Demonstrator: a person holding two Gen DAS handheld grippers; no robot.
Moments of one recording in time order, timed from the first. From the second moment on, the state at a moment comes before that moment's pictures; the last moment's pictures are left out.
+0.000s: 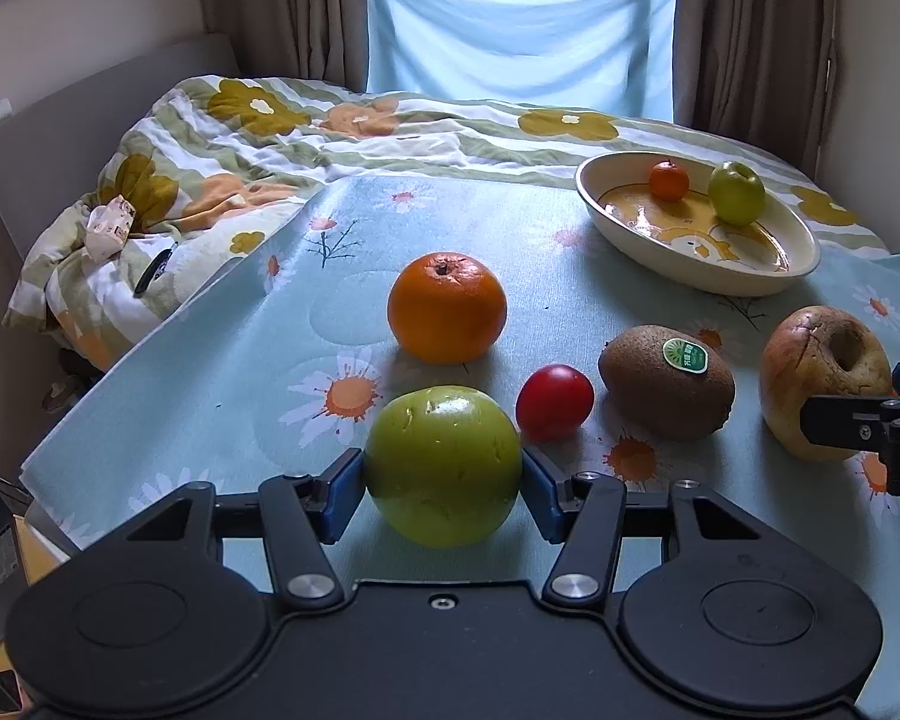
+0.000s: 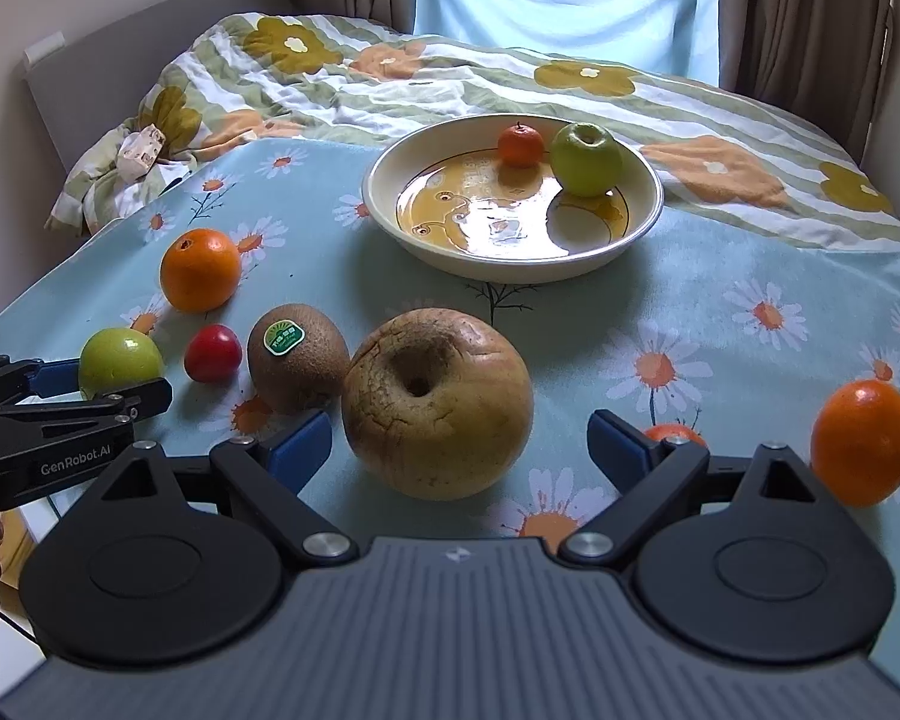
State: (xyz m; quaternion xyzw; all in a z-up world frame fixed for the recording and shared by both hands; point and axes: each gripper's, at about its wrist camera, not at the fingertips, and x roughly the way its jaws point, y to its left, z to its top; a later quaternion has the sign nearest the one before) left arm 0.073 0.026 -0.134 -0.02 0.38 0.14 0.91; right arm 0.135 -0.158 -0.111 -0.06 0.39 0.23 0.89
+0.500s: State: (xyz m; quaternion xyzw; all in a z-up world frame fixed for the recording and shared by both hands) left arm 0.061 0.033 -0.132 -0.03 0.38 0.15 0.91; right arm 0.142 -0.137 -0.121 -0.09 0.38 0.23 0.89
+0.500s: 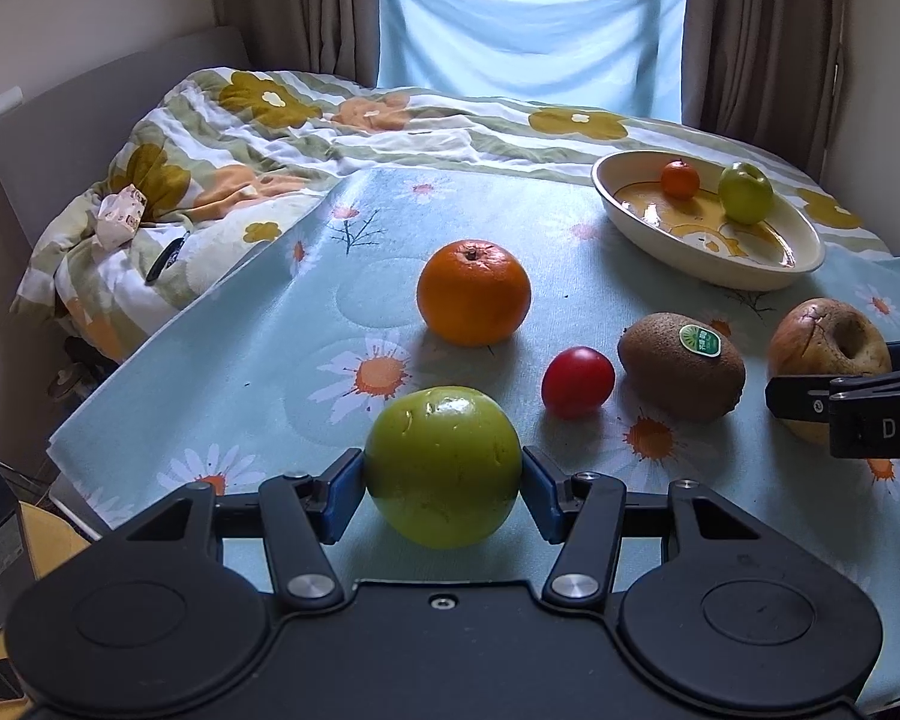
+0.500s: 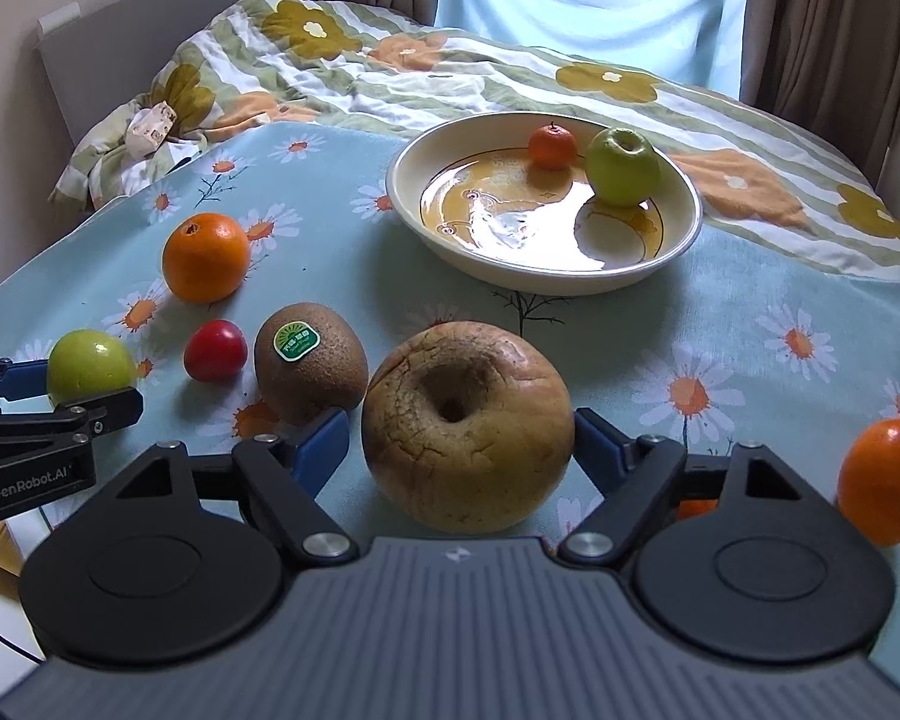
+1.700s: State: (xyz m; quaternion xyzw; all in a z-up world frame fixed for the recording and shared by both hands) left arm 0.045 0.010 -0.020 -0.03 0.34 0.10 0.94; right arm 0.120 -0.167 -0.022 -0.06 0.36 0.22 0.90
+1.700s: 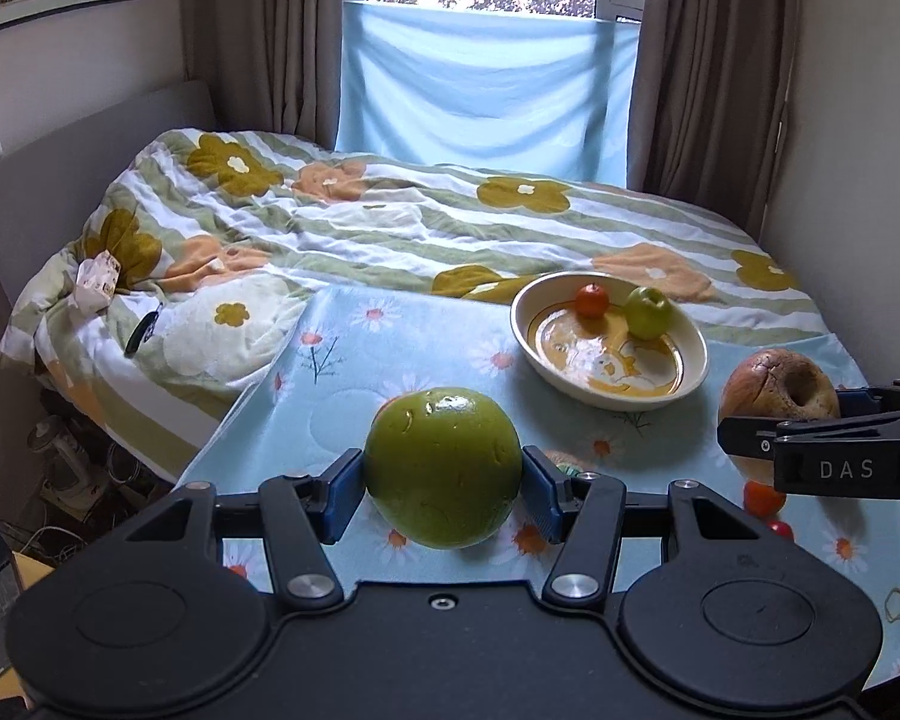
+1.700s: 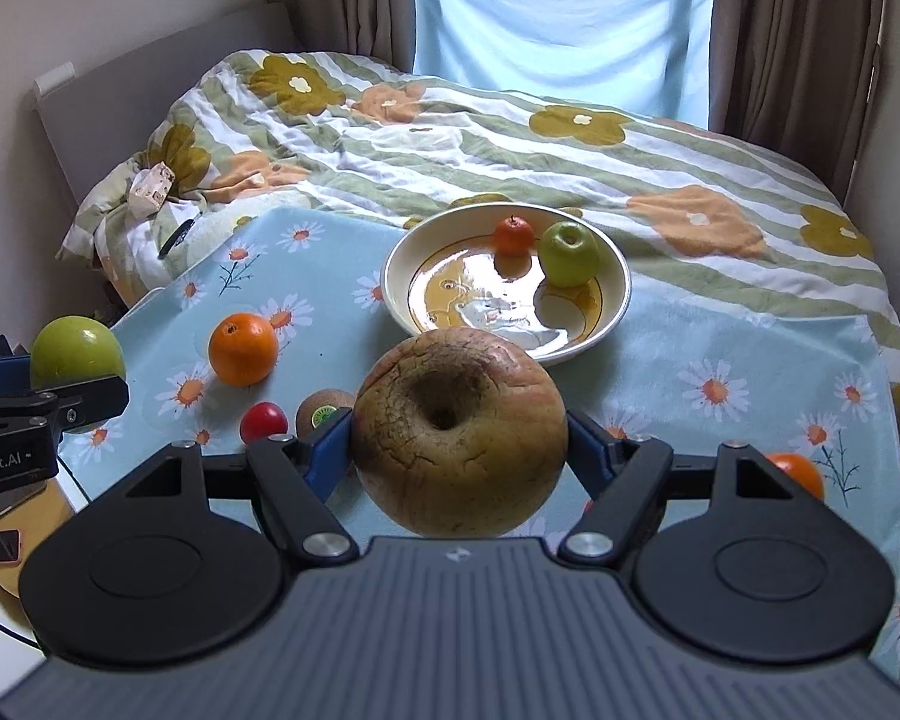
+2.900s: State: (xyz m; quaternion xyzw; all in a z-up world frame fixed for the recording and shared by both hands) left arm 0.276 0.010 -0.038 0.08 0.37 -0.08 0.92; right arm 0.258 -0.153 -0.005 0.04 0.38 0.07 0.92
